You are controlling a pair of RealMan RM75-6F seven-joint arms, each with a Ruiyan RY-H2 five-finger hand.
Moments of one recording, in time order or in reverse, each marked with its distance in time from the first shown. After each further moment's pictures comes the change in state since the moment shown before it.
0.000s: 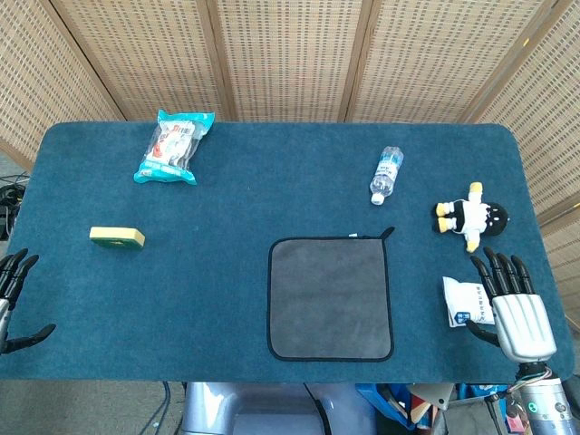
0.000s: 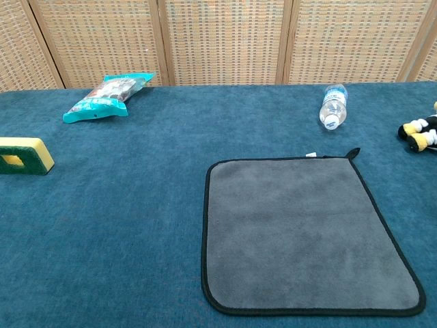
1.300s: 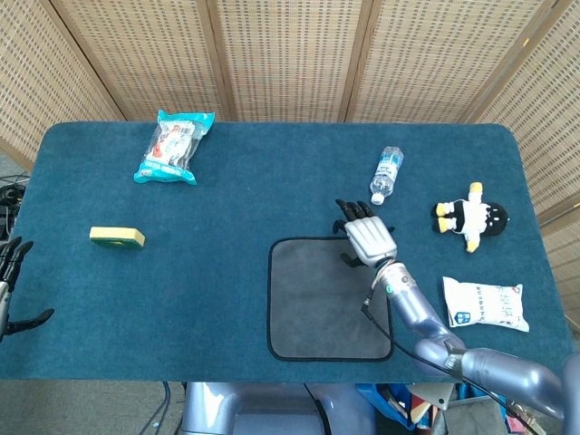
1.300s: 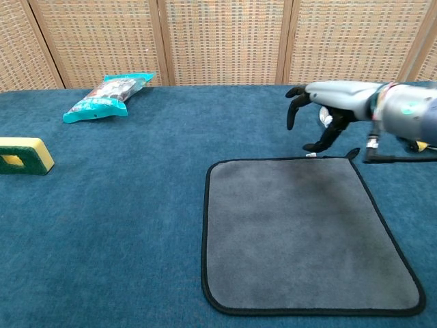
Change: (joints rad) left arm -0.050 -0.034 -0.062 0.022 -0.152 -0.101 0.024; right arm 0.692 -0.403 0.232 0.281 0.648 -0.678 -0.247
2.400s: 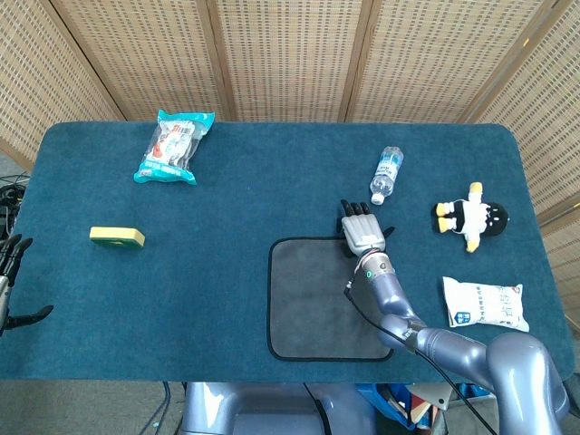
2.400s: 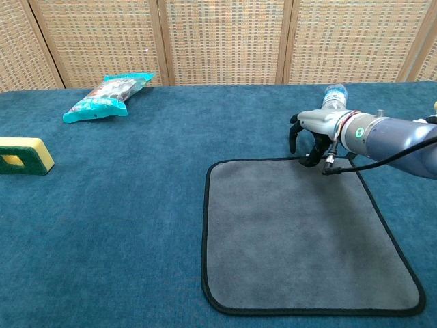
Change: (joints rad) left arm -0.026 0.002 -0.010 0.009 -0.050 -0.054 -0.005; right arm 0.142 -0.213 -0.044 0.353 0.273 -0.058 -0.108
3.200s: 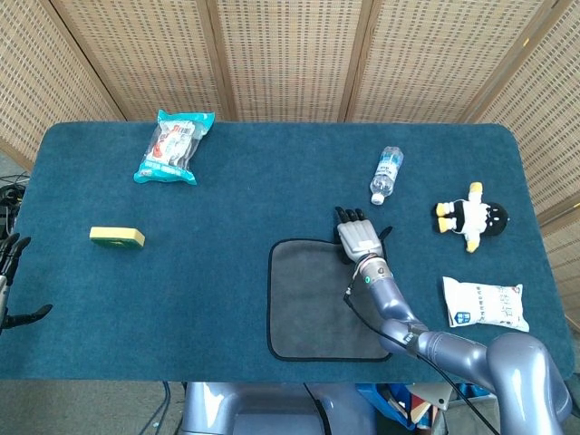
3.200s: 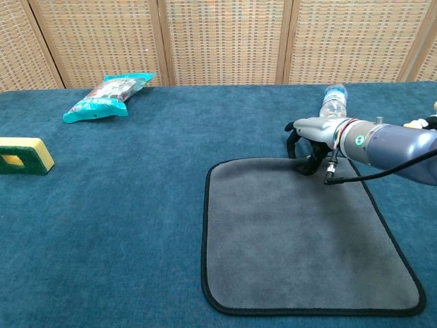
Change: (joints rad) left arm 0.000 0.002 -0.001 -0.003 -0.006 0.004 -0.003; right arm -0.005 0.012 -0.028 -0.033 -0.031 -0.012 0.029
